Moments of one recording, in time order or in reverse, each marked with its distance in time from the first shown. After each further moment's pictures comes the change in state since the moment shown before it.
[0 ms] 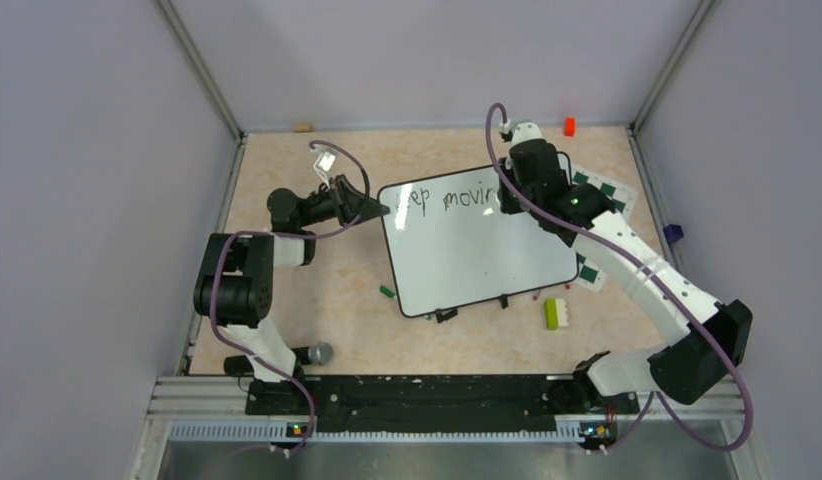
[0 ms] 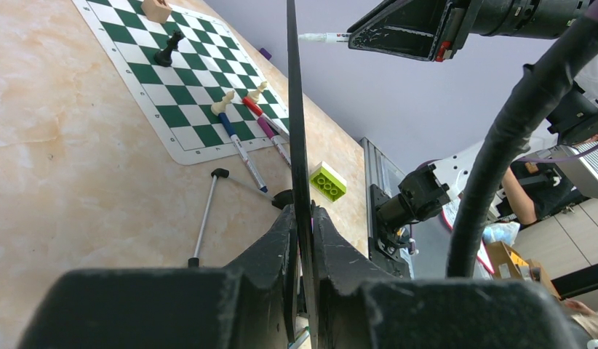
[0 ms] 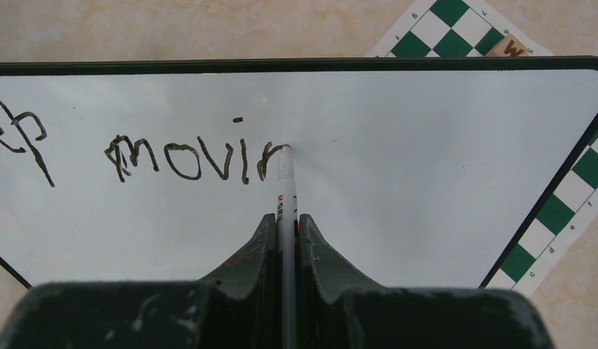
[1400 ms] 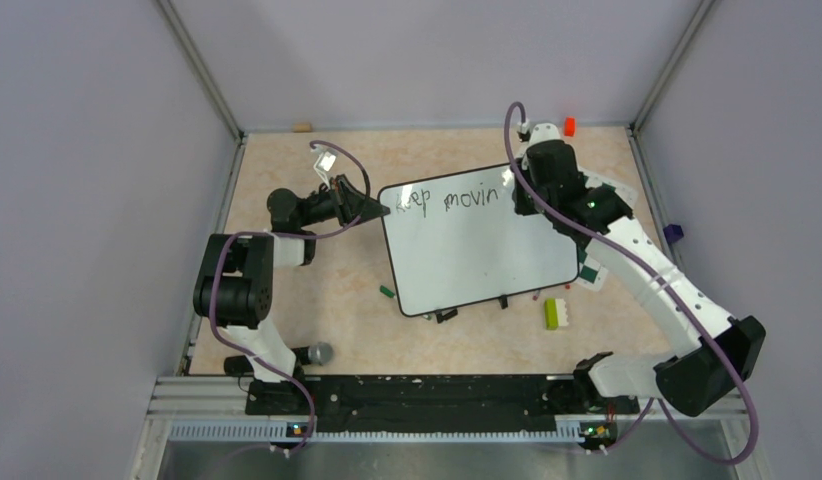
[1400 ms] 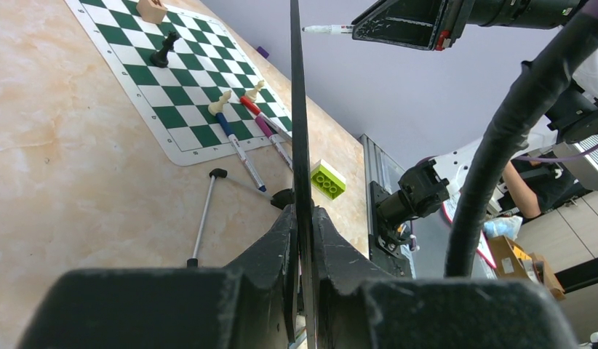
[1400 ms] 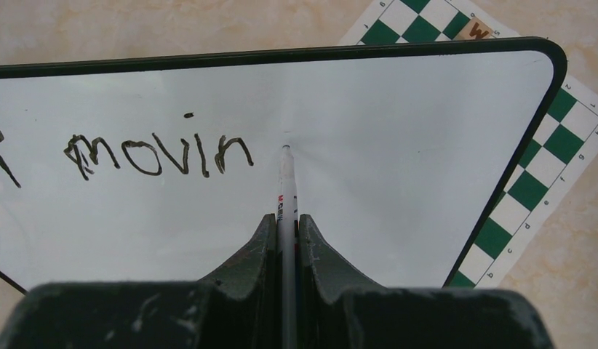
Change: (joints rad) left arm 0.000 -0.006 0.000 0.007 0.009 0.003; right arm -0.050 -0.063 -0.018 -0.044 -0.002 0.003
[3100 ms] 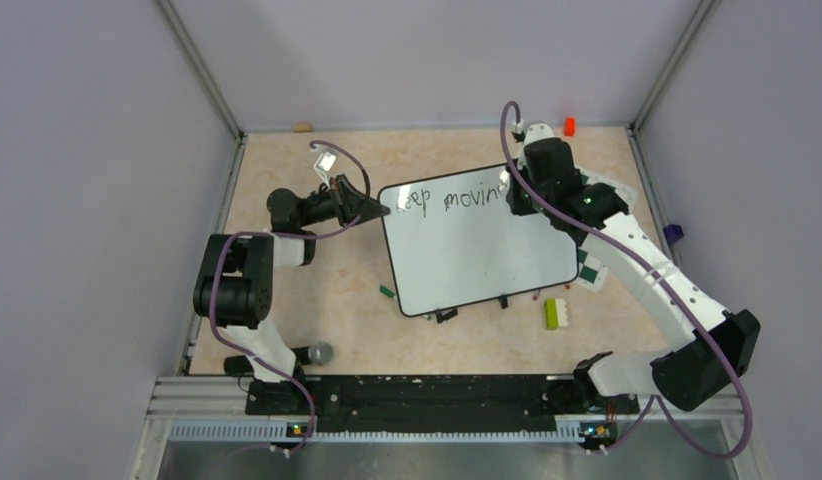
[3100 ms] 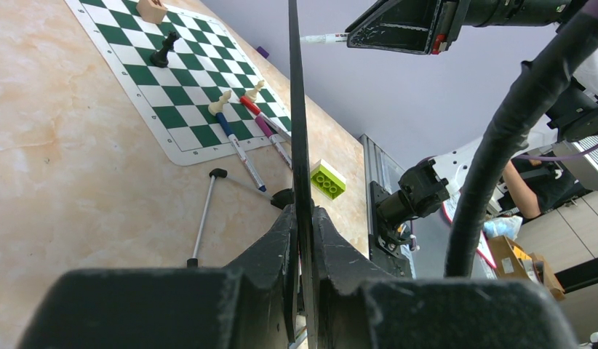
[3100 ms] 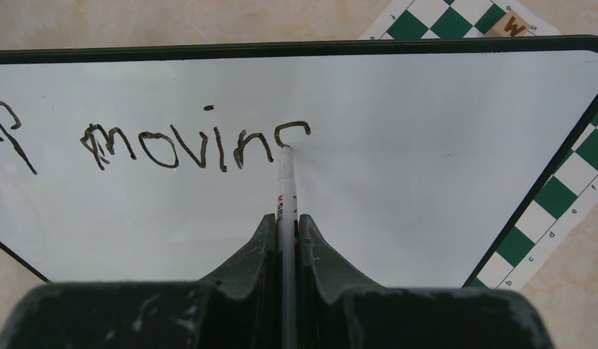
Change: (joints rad) left arm 0.000 0.000 0.000 0.000 0.000 0.000; right arm -0.013 0.030 0.009 -0.002 -0.077 -0.004
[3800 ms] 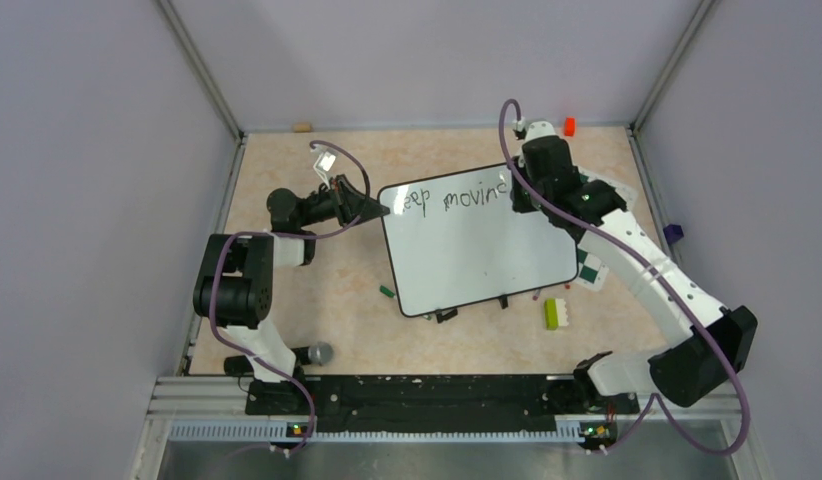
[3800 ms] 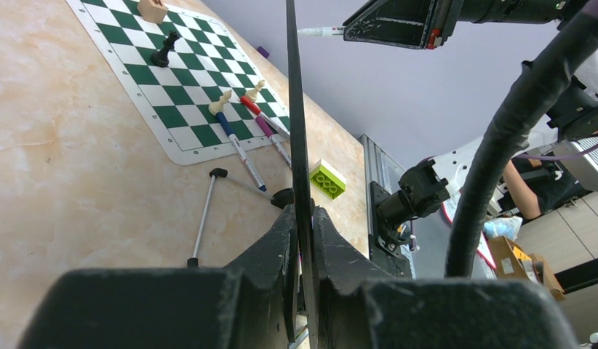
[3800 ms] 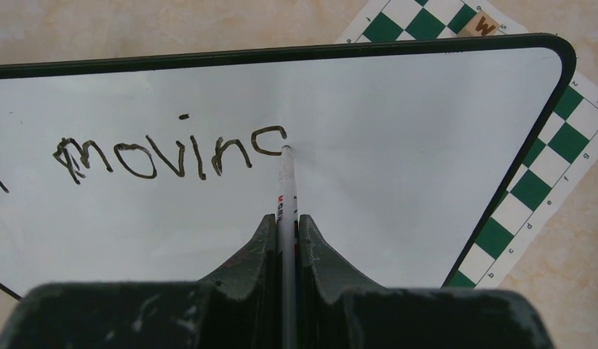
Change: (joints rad) left arm 0.000 0.000 0.000 0.000 0.000 0.000; right arm 0.000 0.013 0.011 -0.014 0.063 0.001
